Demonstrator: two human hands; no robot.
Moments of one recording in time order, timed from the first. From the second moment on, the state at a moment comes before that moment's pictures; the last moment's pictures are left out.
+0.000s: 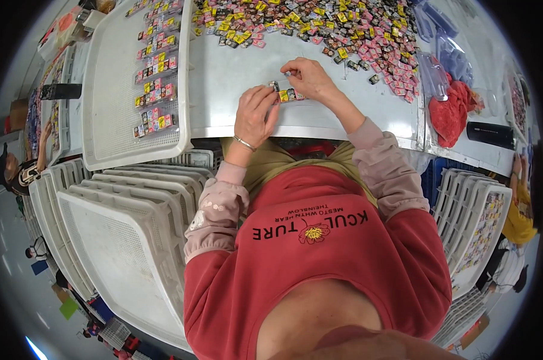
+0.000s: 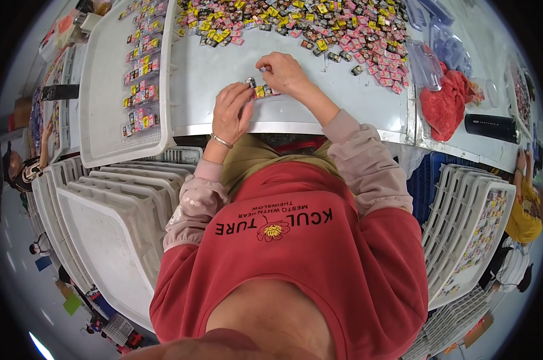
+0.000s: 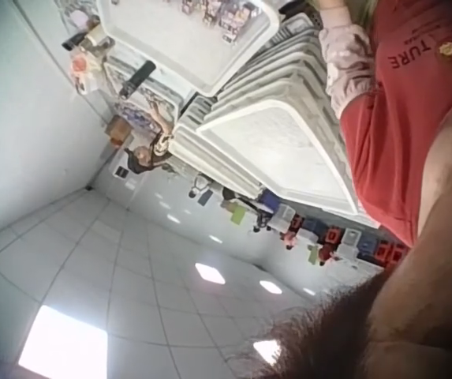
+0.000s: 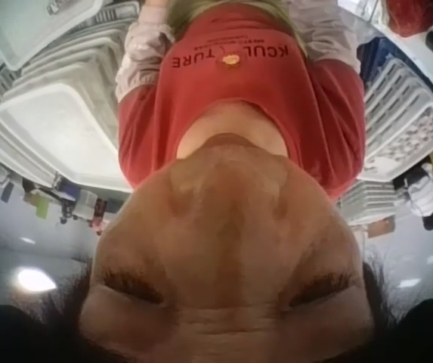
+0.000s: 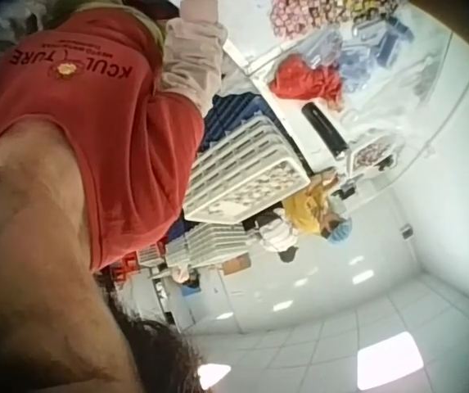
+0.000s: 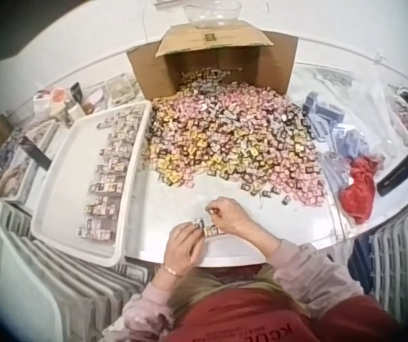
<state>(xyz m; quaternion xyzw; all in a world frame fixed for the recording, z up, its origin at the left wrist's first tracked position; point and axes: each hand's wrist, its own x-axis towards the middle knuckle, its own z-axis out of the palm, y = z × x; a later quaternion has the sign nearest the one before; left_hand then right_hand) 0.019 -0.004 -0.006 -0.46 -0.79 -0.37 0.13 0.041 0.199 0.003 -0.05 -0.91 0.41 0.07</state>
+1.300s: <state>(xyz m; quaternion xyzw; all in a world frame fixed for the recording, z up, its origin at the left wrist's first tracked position) 0.013 -0.004 -0.015 -0.35 -0.82 -0.43 0.14 0.079 0.364 0.009 -0.05 -0.97 0.12 0.18</state>
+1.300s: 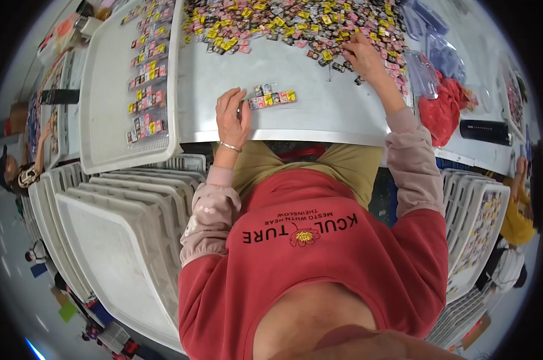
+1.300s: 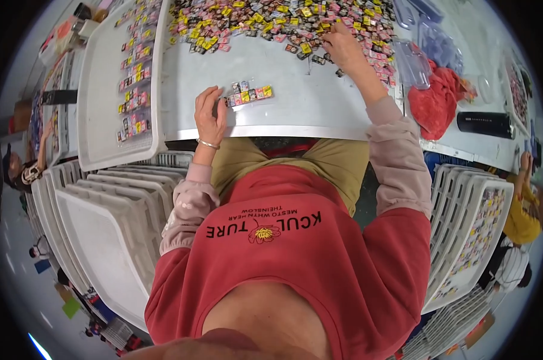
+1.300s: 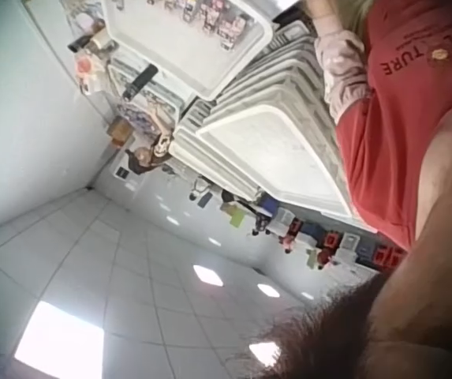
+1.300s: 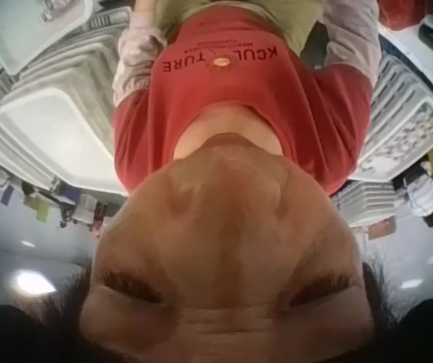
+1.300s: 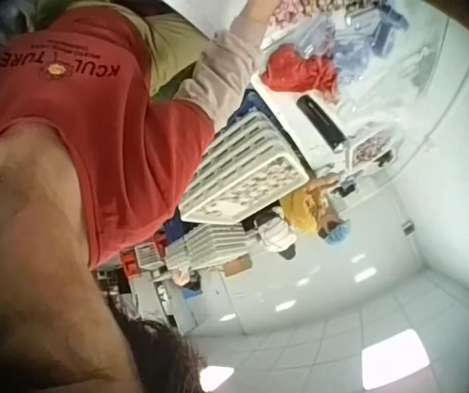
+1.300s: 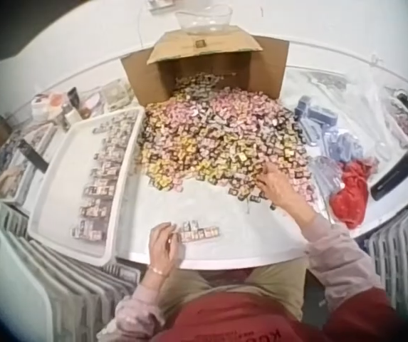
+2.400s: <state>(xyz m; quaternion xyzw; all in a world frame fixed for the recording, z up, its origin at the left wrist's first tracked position) 0.014 -0.009 -0.014 -0.33 -0.81 -0.46 0.16 0.048 0.242 0.049 0.00 -0.86 0.50 0.13</state>
